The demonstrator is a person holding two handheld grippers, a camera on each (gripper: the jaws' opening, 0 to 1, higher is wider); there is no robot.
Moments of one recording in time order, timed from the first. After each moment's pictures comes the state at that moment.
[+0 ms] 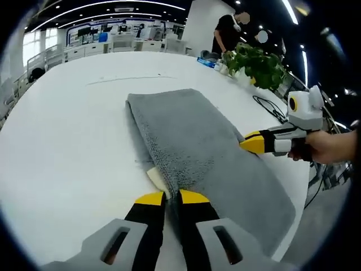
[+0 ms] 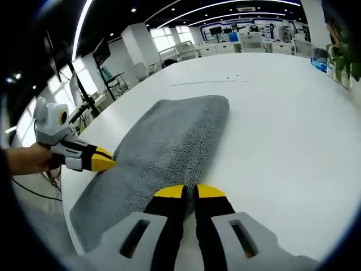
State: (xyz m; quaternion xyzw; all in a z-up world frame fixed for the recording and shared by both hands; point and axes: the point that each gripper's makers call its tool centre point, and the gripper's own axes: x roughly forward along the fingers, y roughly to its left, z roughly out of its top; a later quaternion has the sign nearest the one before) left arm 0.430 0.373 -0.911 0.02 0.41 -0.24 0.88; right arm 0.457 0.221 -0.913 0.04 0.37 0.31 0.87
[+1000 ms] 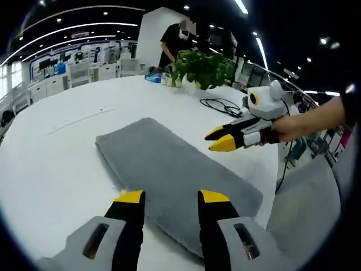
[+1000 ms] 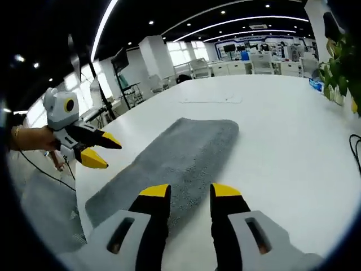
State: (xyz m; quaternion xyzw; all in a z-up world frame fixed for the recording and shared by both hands) left arm 0.369 0.306 -0.842 0.11 0.32 -0.40 0.85; right arm 0.410 0.179 -0.864 0.00 0.29 0.40 0.87
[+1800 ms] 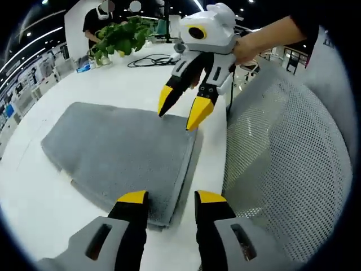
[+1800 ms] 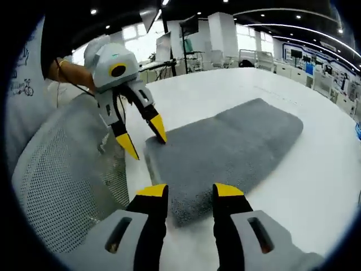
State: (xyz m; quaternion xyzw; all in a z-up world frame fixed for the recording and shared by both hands) left arm 0.259 0.287 -0.899 0.26 0.36 -0.52 0.73; right arm 0.273 0.207 -0.883 -0.19 0.30 0.58 0.73
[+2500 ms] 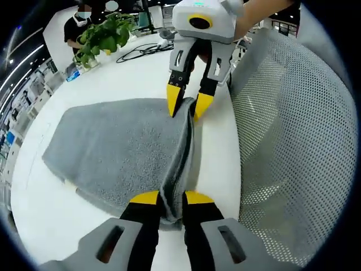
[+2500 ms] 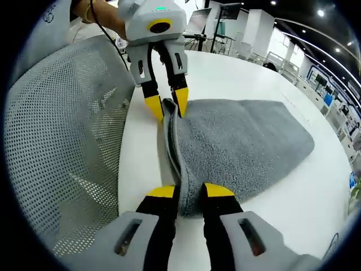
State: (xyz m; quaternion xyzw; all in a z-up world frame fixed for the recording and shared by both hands) left arm 0.277 0.292 -0.910 0.35 0.33 -0.52 0.71; right arm 0.280 0.208 -0.916 -0.31 0.27 0.58 0.70
